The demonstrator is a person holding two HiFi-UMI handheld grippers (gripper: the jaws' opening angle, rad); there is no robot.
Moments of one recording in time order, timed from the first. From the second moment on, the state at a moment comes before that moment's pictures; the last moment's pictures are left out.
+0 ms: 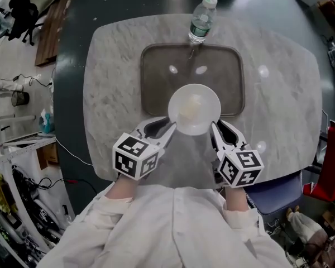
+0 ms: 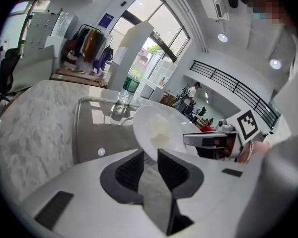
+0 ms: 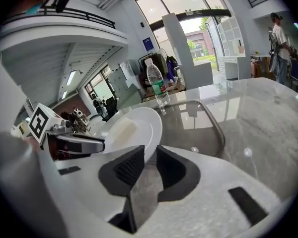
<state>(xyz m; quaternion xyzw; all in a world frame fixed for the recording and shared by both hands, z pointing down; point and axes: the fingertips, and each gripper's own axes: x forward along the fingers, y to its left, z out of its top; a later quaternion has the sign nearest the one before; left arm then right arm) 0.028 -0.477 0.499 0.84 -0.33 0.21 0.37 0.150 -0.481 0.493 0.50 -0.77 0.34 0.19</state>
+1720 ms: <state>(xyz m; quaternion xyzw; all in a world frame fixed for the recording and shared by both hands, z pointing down) 0.040 -0.572 0.560 0.82 -0.36 0.25 0.38 0.160 -0.577 0.557 0.46 -0.78 0.34 0.26</state>
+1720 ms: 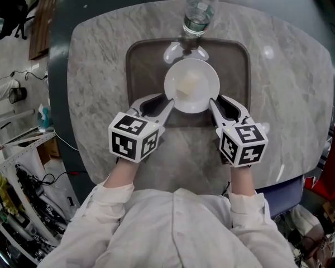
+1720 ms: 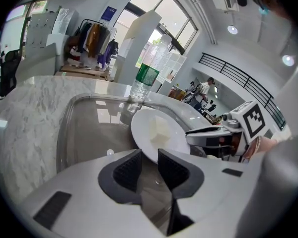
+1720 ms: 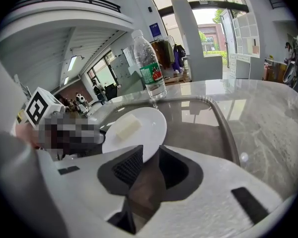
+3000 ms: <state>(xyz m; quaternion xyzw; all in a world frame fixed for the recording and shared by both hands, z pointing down) 0.030 -0.504 0.464 0.89 -0.31 0.15 0.29 0.143 -0.485 0.469 0.49 -0.81 0.27 0.19</state>
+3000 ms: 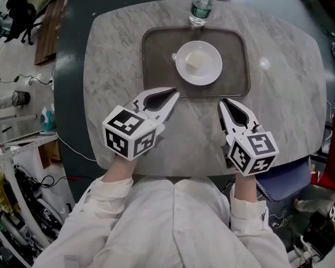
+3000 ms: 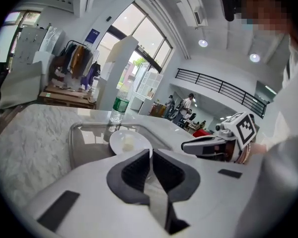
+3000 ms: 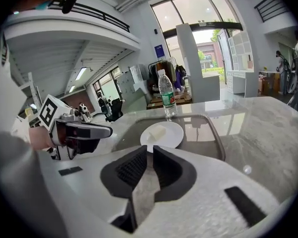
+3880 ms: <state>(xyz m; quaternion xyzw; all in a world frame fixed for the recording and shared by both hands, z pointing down) -0.010 -0.291 0.383 0.94 -0.22 0.05 0.25 0.062 -0.285 0.385 0.47 -0.85 0.21 0.10</state>
